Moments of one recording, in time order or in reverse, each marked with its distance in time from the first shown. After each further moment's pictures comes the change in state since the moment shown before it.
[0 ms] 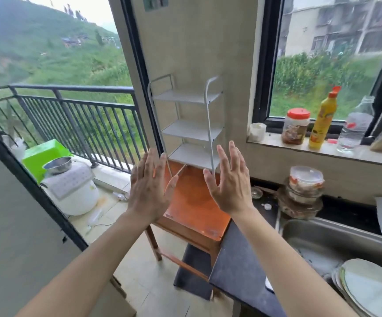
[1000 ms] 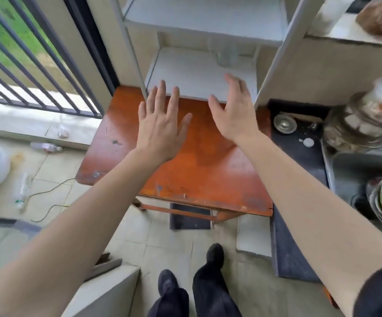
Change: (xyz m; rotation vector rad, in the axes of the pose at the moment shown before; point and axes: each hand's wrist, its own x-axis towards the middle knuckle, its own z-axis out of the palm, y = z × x) left_hand 0.210 -0.195 0.324 -0.196 -0.350 0.237; right_hand 0.145 0.076 0.338 -0.080 -0.142 0.538
